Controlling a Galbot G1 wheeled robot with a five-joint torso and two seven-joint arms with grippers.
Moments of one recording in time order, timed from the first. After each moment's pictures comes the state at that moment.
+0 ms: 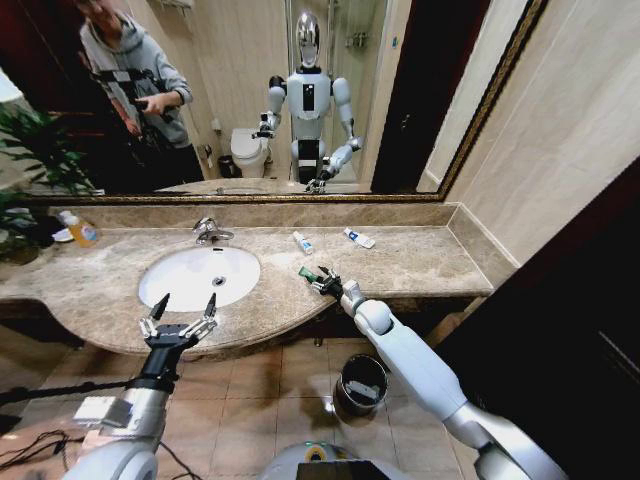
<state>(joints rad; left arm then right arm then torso) 1.84 -1.36 -0.82 -2.47 -0.37 0.04 0.05 -0.73 1.22 -0.04 1.48 0.25 -0.18 -0.15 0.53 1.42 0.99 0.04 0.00</state>
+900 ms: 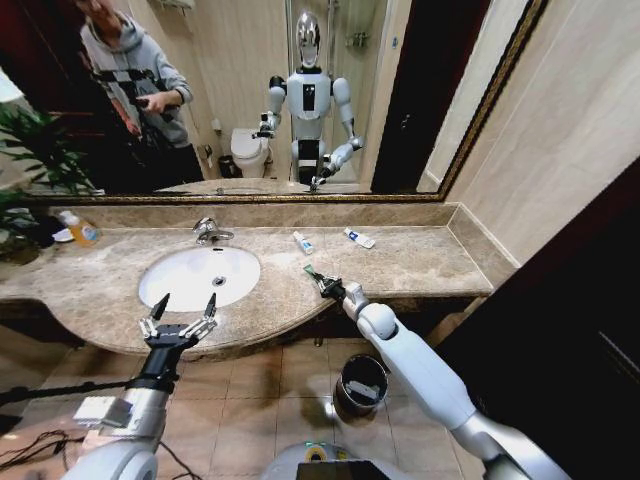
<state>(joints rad) 1.84 -1.36 -0.82 -2.47 -0.37 0.04 0.05 -0.80 1.18 0.00 1.61 0.29 -0.21 -0.13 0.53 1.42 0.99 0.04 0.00</state>
